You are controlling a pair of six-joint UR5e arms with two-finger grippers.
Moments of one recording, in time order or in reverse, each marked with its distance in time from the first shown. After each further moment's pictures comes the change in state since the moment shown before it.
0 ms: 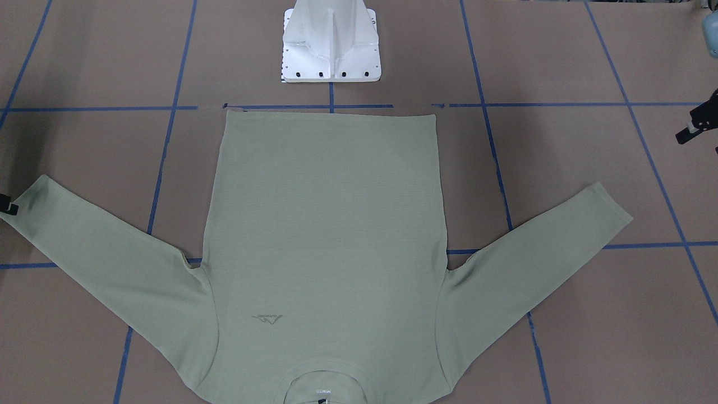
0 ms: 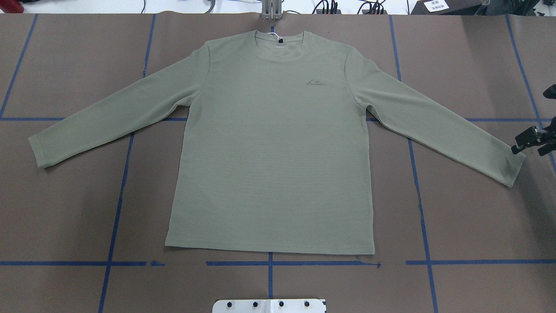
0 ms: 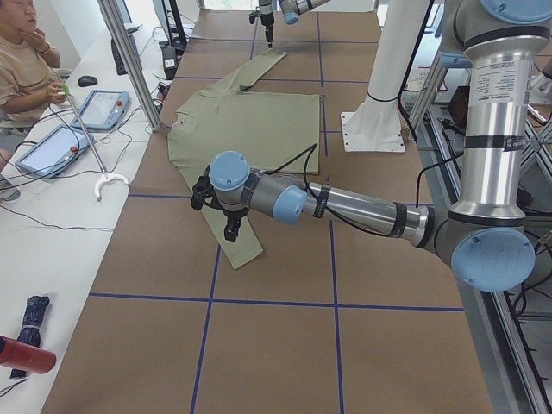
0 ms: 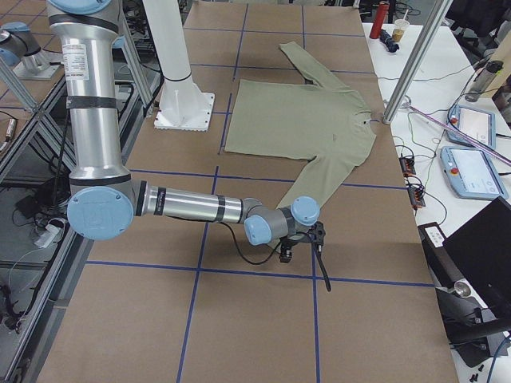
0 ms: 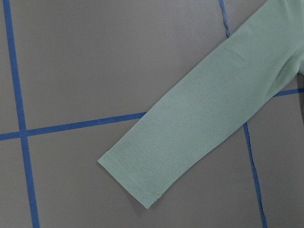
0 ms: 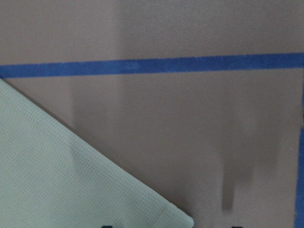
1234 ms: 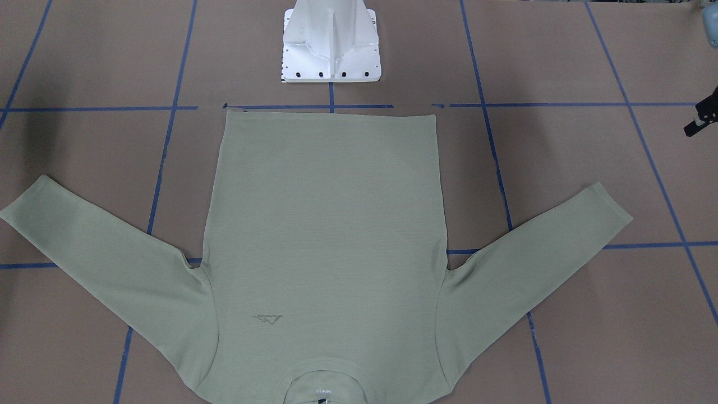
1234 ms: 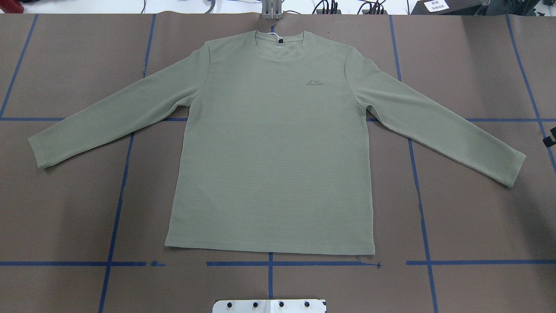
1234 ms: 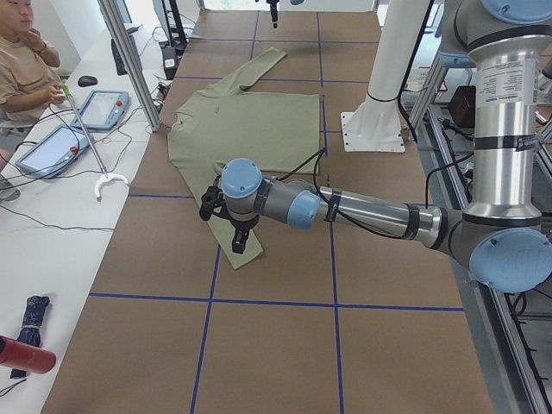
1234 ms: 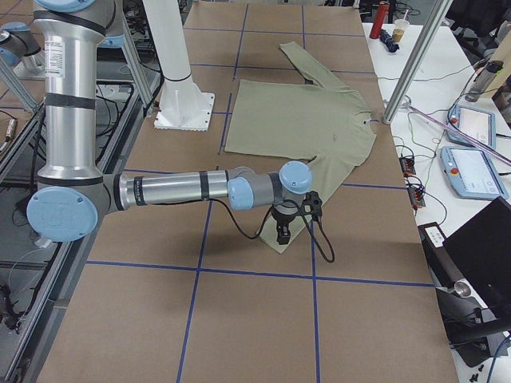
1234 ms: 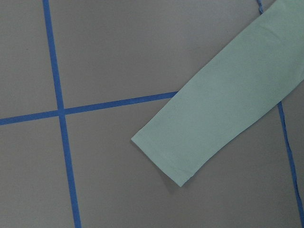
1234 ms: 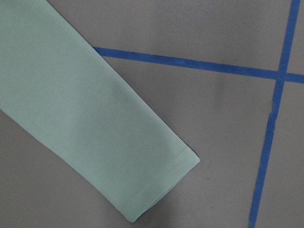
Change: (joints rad) left arm -0.008 0.055 -0.023 0.019 0.061 0.046; right arm 0.095 -0.067 0.337 -0.355 -0.010 -0.295
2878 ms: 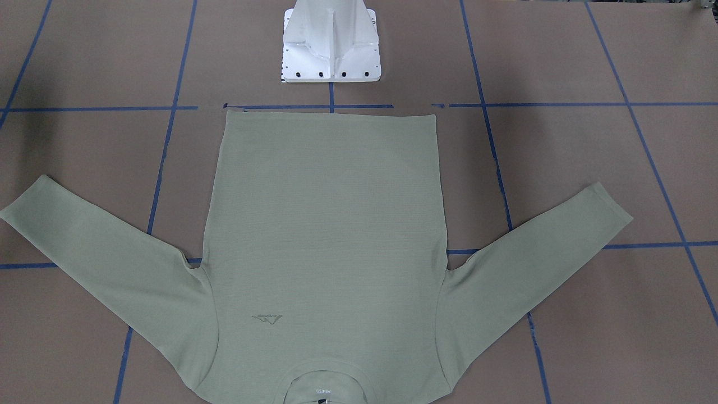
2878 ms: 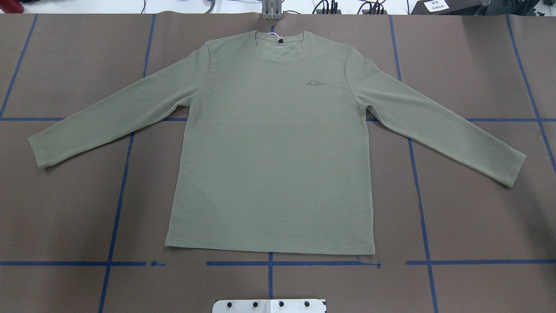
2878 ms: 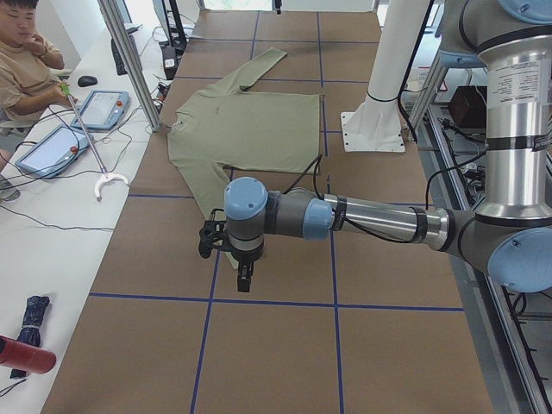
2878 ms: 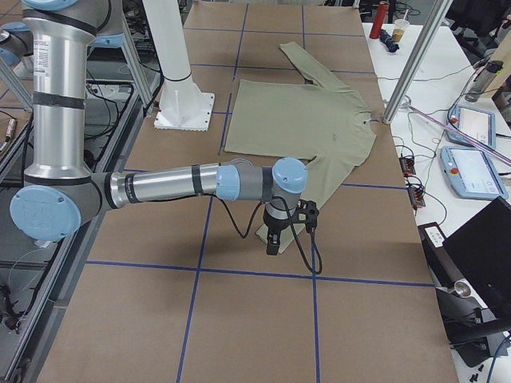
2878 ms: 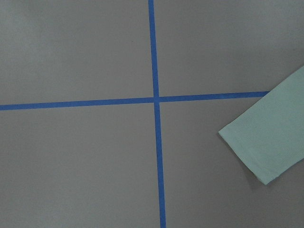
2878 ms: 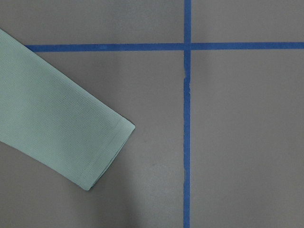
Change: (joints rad) left arm -0.115 0.036 0.013 0.177 0.176 0.101; right arm 0.138 -0.058 0.140 -0.244 -0.090 -0.045
